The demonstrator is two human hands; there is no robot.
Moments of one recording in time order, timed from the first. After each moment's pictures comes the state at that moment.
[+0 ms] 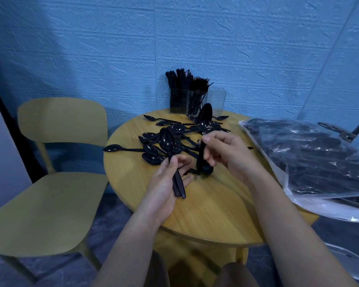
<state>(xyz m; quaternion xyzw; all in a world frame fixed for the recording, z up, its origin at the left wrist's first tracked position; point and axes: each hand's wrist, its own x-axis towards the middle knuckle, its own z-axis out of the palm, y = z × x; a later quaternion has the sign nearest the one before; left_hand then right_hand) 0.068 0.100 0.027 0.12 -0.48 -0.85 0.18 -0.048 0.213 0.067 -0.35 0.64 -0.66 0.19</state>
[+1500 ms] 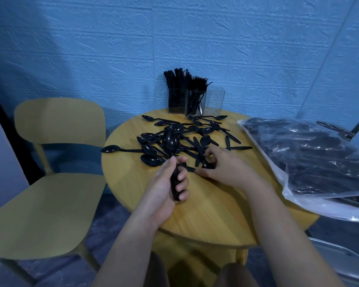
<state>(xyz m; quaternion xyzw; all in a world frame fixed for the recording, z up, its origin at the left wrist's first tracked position) 0.072 0.097 0.028 0.09 -0.45 -0.88 0.12 -0.062 0.214 0.042 -0.32 0.92 -0.20 0.03</state>
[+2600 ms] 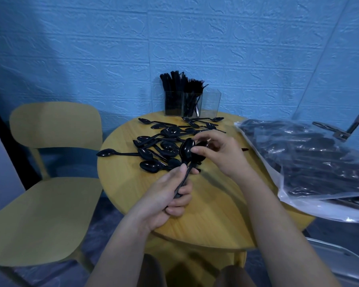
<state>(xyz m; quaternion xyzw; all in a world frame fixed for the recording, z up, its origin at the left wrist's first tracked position) 0.074 0.095 0.033 0.06 -0.54 -0.84 -0.02 -0.064 0.207 0.057 -0.42 0.73 -0.54 -0.04</state>
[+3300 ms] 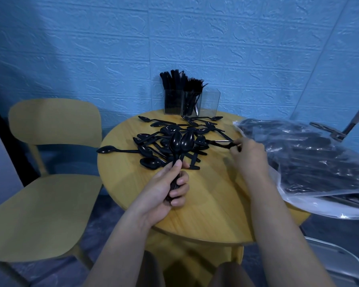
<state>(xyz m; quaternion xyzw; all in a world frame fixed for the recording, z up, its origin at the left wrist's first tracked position) 0.076 0.096 0.033 0.07 -0.47 -0.88 0.02 -0.085 0.238 0.046 -0.12 0.93 -0.33 -0.14</state>
